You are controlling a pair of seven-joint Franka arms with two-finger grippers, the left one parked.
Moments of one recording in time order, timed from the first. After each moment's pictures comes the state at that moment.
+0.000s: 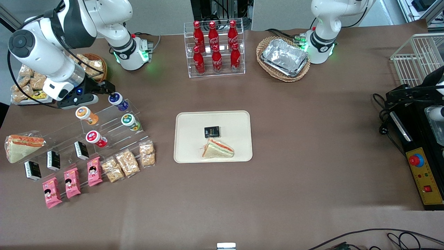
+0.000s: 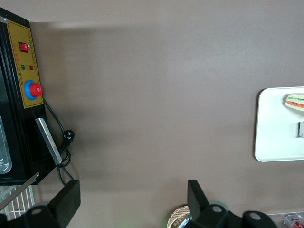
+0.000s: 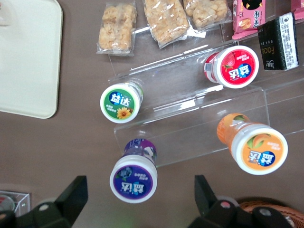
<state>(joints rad) 0.20 -0.37 -0.11 -2.39 0.01 1.95 -0.06</state>
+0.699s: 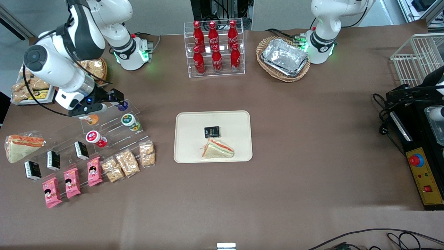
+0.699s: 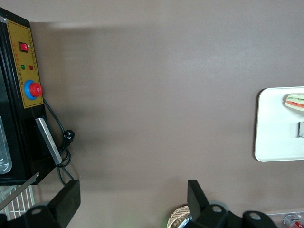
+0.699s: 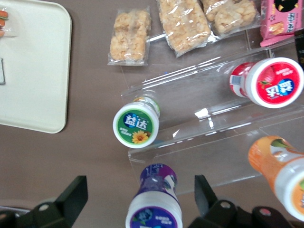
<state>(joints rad) 0.23 -0.27 -0.11 -2.41 0.08 2.07 -0.06</state>
